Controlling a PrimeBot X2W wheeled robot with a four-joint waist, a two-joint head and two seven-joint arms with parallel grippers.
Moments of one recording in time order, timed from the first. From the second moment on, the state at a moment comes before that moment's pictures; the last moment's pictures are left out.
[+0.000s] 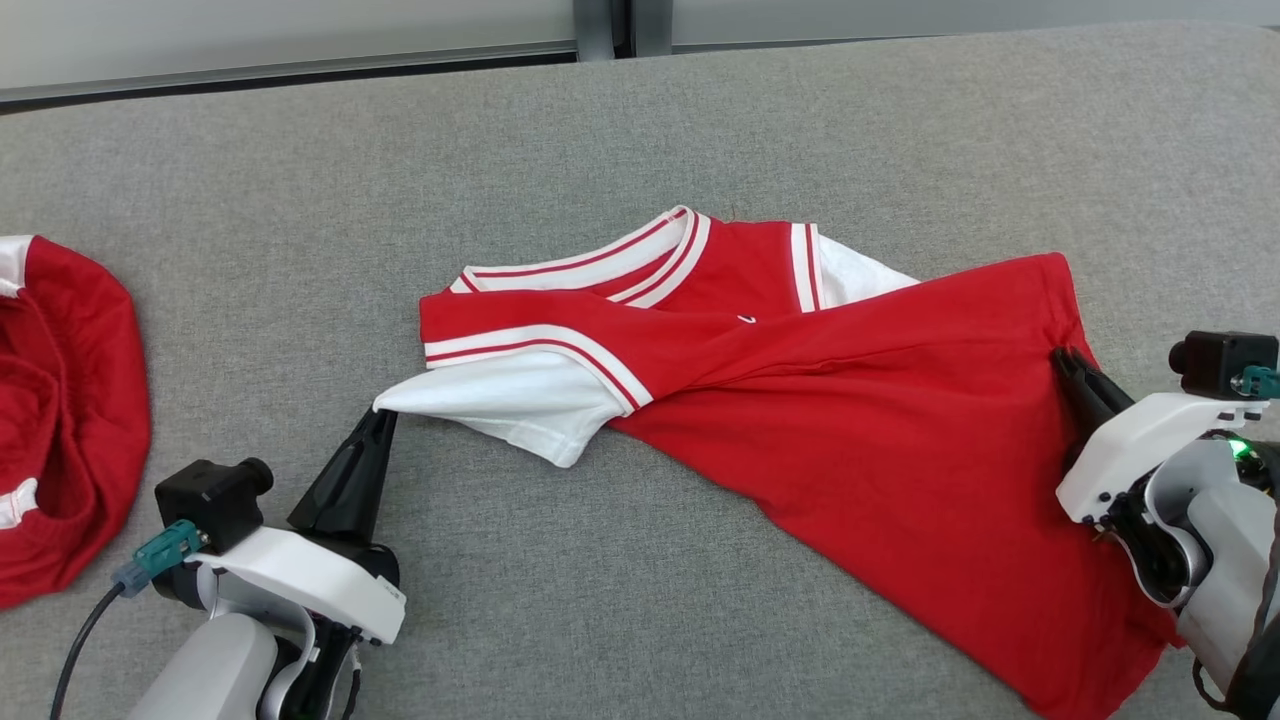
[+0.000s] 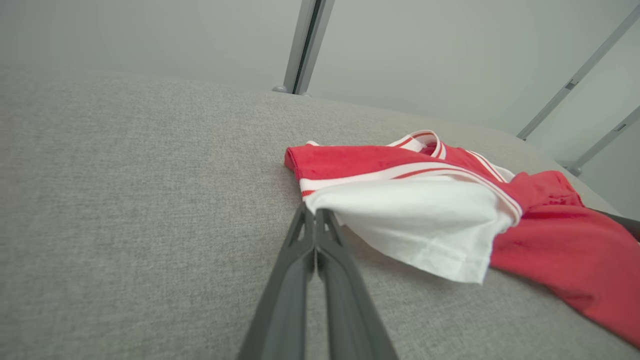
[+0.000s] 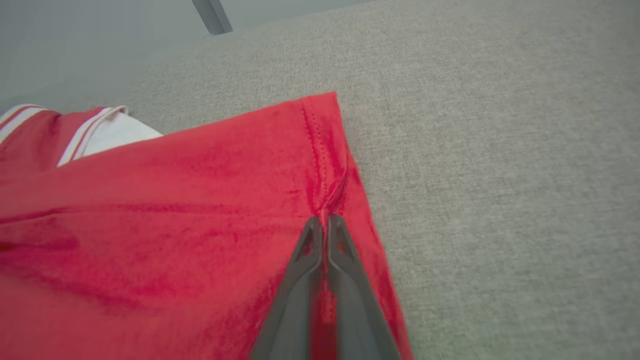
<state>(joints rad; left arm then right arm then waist) -0.30 0.34 -0.45 0.36 -0.73 -0.10 -0.26 -0.67 -0.43 0.71 0.89 0.94 0.13 -0.12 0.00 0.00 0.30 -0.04</state>
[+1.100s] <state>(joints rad) -1.17 0.39 -0.38 0.39 -0.76 -0.12 -0.02 -1.29 -0.58 0.82 0.77 0.85 0.13 -0.22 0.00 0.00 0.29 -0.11</state>
